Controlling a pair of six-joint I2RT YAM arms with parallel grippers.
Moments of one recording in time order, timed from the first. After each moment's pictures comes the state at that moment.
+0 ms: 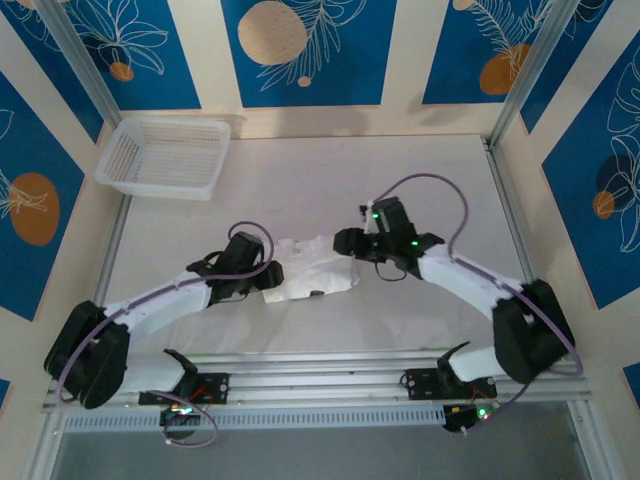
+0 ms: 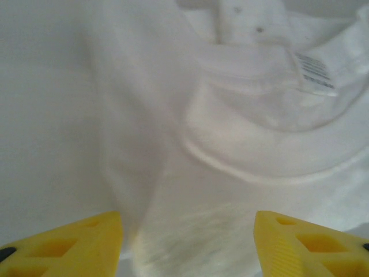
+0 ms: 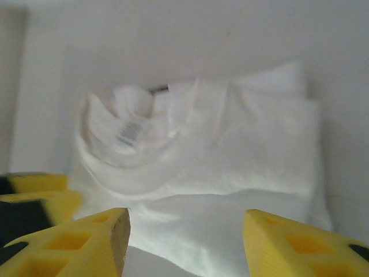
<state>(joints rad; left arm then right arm) -0.61 1.31 0.66 -0.30 0.05 -0.73 0.49 1.33 0.82 -0.23 -0.31 0.68</state>
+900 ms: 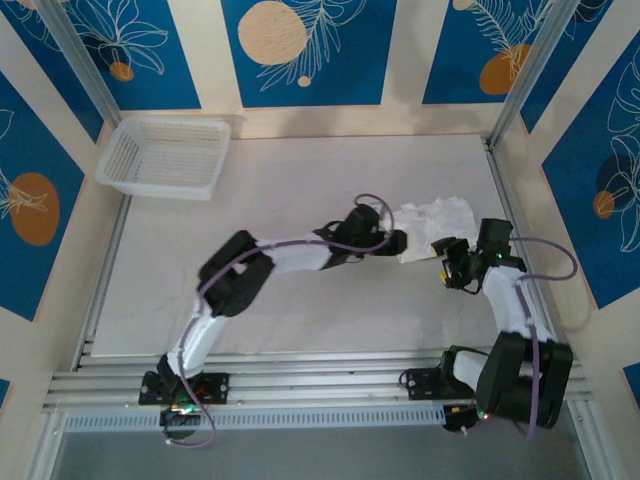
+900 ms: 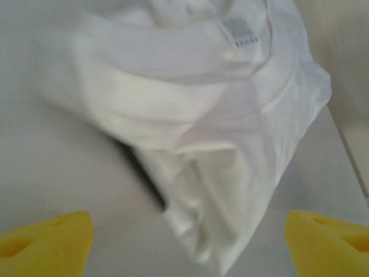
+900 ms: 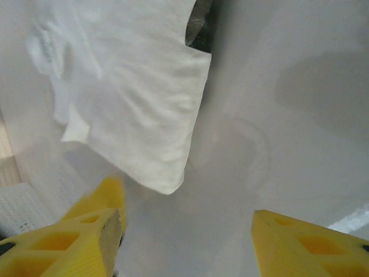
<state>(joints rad) -0.90 2.15 1.48 0.07 0.10 -0.72 -0.25 1.18 0.65 -0.55 -0.43 0.99</state>
